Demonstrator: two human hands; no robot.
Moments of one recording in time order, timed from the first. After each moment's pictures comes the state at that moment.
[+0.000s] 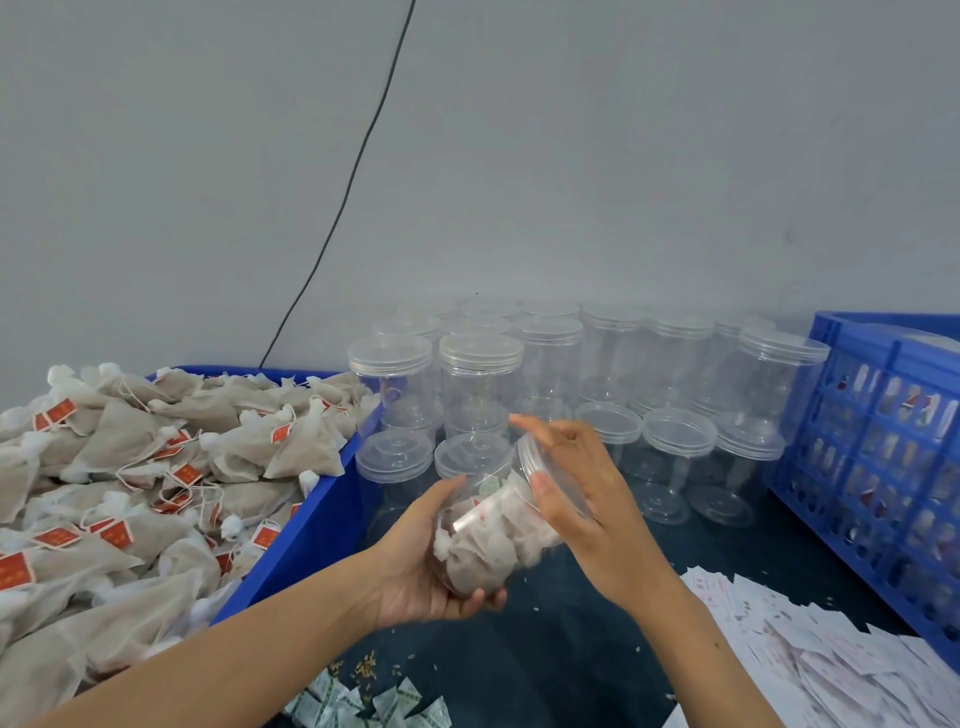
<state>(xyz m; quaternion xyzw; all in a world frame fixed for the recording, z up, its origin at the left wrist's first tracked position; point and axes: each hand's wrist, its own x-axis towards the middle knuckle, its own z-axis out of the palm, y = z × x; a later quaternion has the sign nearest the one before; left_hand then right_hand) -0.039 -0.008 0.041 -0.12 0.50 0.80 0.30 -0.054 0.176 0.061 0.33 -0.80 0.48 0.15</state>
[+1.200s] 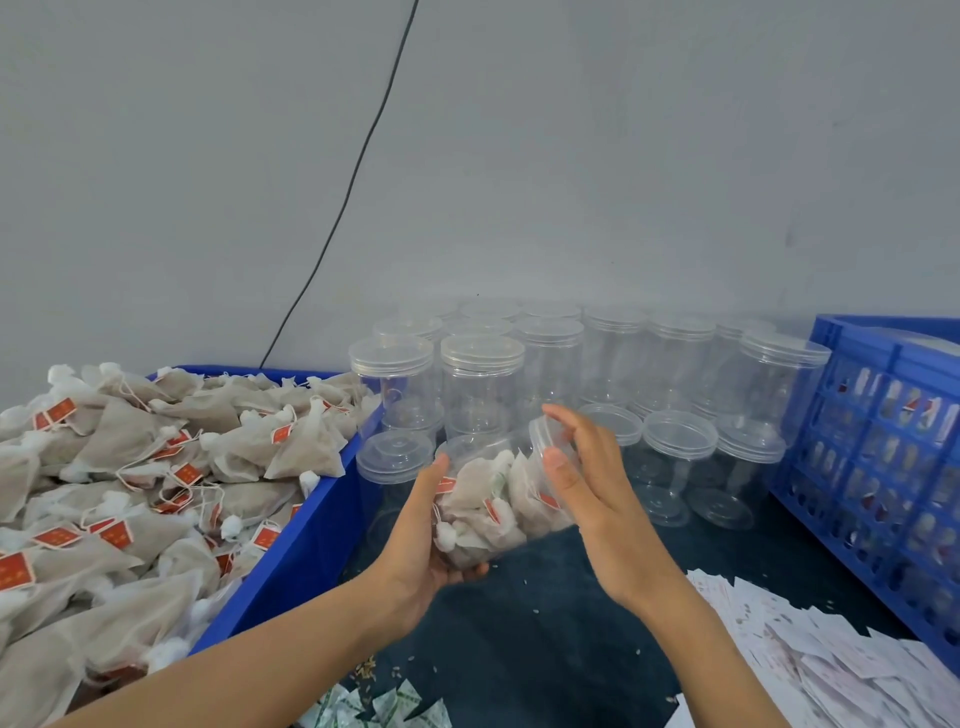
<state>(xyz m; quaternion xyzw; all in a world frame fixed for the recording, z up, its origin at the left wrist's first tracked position) -0.035 0.003 0.036 -0.08 0.59 0.80 0.00 -0.045 0.175 0.066 0.27 -0.78 0.56 0.08</state>
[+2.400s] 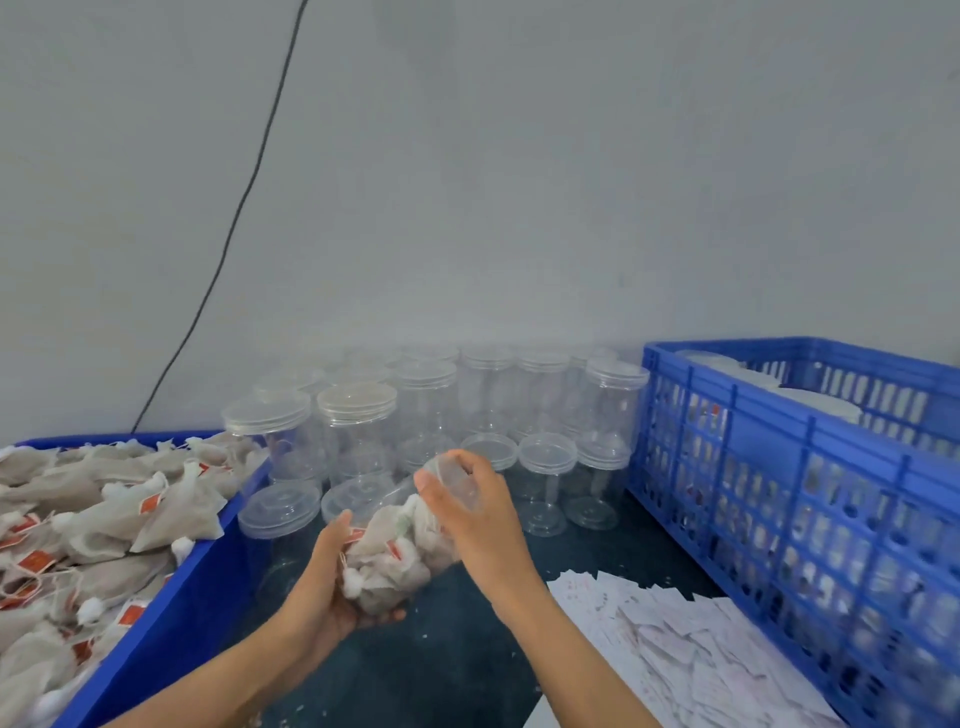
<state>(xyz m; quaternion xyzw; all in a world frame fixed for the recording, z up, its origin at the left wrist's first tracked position) -0.025 0.021 0.042 -0.02 0.59 0.81 0.07 -0.034 0.181 0.085 0.14 -0.73 0.66 0.08</state>
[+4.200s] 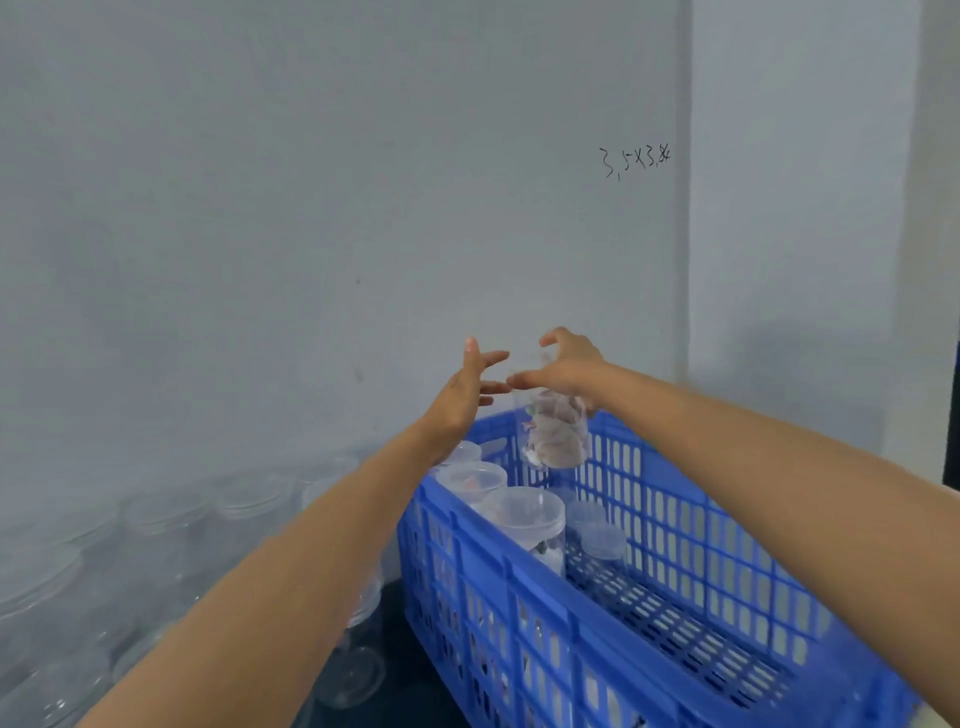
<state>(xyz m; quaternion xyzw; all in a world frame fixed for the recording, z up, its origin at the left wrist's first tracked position) -0.209 0.448 0.248 0.36 0.75 0.56 -0.02 -0.163 0.594 0.285 -0.13 -0.89 0.37 0.23</state>
